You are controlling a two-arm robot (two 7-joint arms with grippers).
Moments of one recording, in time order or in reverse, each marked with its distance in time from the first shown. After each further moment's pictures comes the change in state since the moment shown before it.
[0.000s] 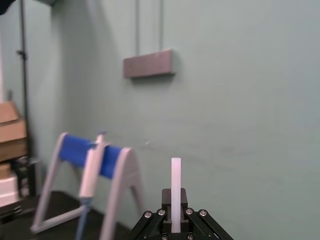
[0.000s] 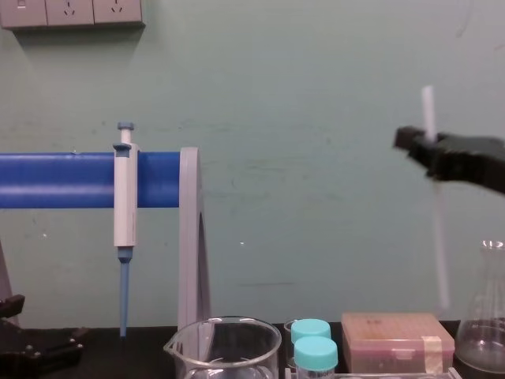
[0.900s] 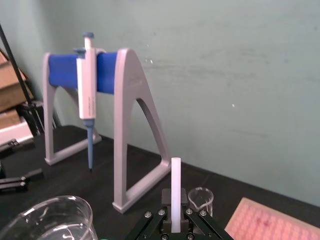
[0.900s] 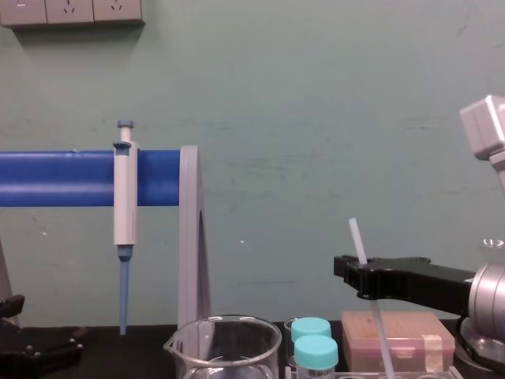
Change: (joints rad) left arm 0.000 0.000 0.000 0.000 0.000 0.000 0.000; right arm 0.066 -0.066 -0.135 0.162 -0.026 0.227 -0.074
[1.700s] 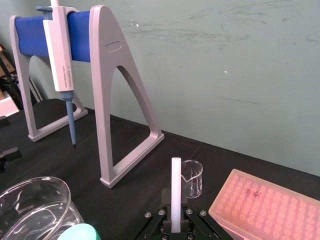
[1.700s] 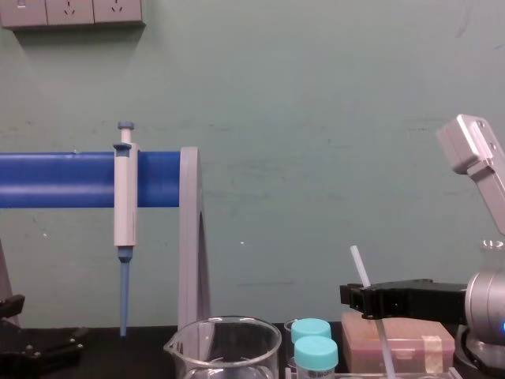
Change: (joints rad) left arm 0.000 0.000 0.000 0.000 0.000 0.000 0.000; right arm 0.052 0.021 -0.041 0.020 0.021 0.164 -0.053
